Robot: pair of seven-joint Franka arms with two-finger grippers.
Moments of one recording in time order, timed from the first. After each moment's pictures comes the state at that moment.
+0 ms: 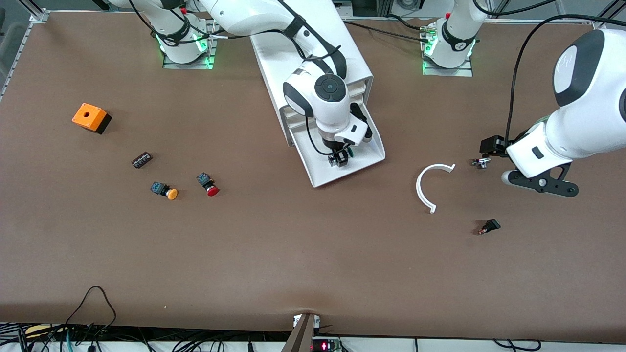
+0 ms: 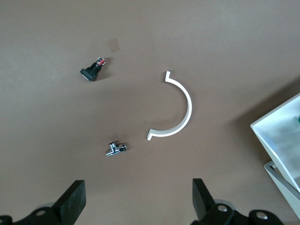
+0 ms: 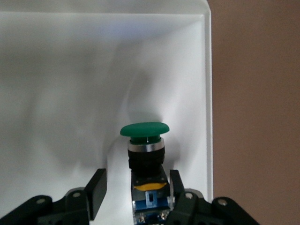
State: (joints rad) left arm -0.05 0.30 -0.09 -1.40 0.06 1.51 0.07; right arm 0.91 0.82 -0.04 -1.30 0.03 2.24 -1.07
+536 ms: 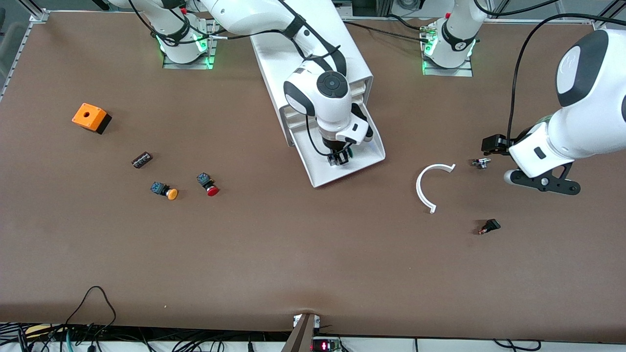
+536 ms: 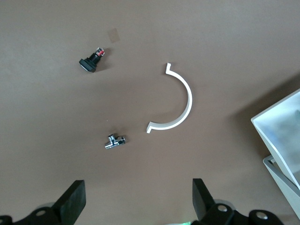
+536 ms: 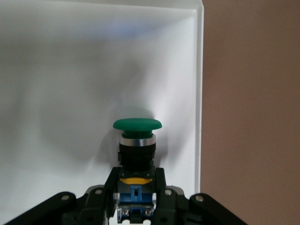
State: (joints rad) left arm -0.04 0.30 -0.11 -1.40 0.06 1.47 0.06; right arm 0.92 0.82 -0.05 -1.29 -0.02 2.25 -1.06
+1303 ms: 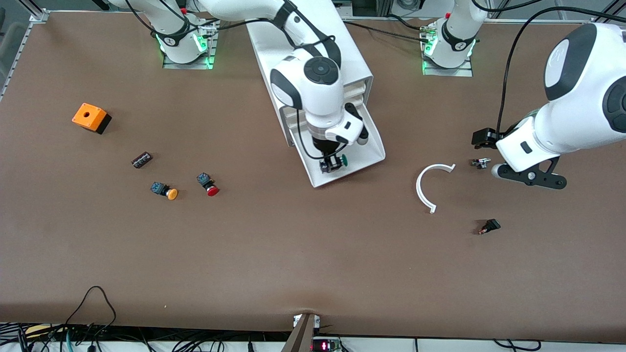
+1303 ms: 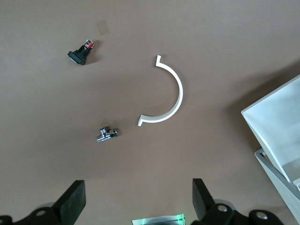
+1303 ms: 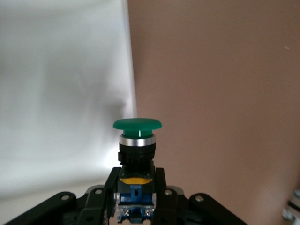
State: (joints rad) left arm -0.05 0.30 -0.14 -1.40 0.06 1.44 0.02; right arm 0.94 0.71 -0.19 -1.25 -0.01 2.18 -1.06
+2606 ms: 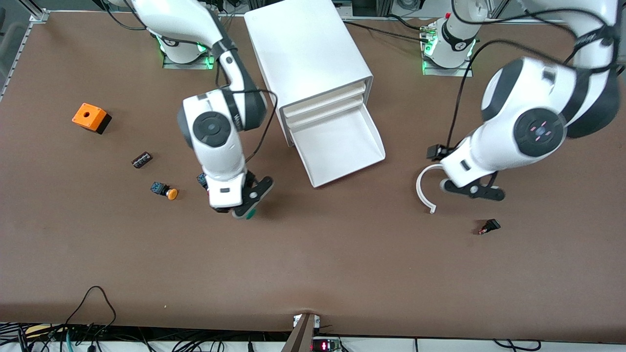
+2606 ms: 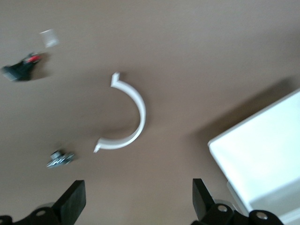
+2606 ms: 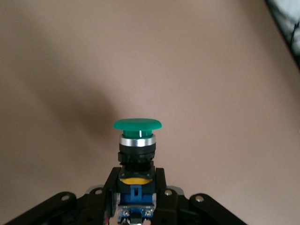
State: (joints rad) left arm -0.13 0.44 -0.18 -1.43 0.00 1.63 -0.15; right arm 0.76 0.63 -0.39 -1.47 0.07 2.16 -0.46
